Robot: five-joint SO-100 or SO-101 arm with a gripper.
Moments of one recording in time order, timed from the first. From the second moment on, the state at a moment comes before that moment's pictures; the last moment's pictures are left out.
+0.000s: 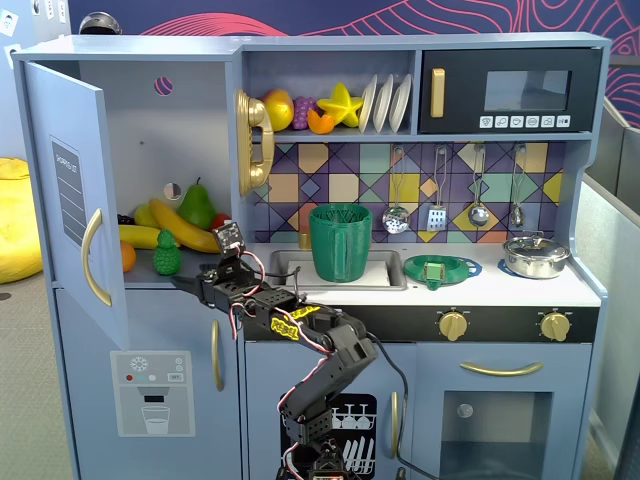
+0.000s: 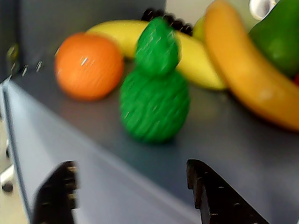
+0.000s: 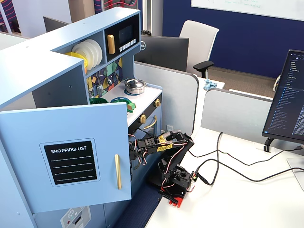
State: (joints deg) arm -42.4 127.7 131.1 -9.2 -96.9
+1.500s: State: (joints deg) arm -41.3 83.6 92.5 -15.6 -93.1
